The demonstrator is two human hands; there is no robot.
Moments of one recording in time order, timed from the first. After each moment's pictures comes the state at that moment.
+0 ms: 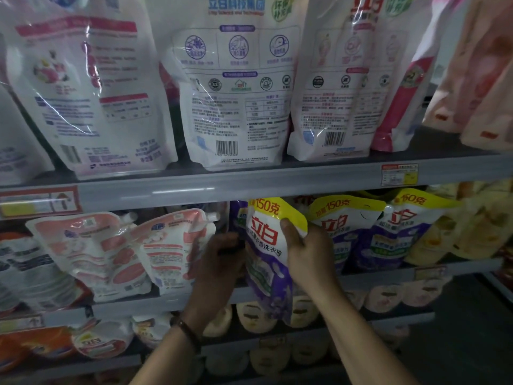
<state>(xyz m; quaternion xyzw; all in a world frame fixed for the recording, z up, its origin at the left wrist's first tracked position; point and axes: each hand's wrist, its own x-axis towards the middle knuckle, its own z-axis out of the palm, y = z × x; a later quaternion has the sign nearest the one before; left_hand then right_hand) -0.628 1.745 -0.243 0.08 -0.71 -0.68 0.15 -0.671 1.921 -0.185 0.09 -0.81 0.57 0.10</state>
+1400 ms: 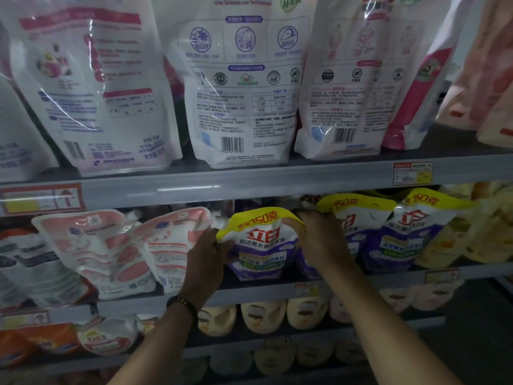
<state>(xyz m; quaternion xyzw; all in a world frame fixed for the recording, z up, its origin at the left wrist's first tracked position) -0.658 1.698 -0.270 0.10 -0.78 -0.59 0.17 -0.730 1.935 -0.194 0.21 -0.92 0.30 0.16</state>
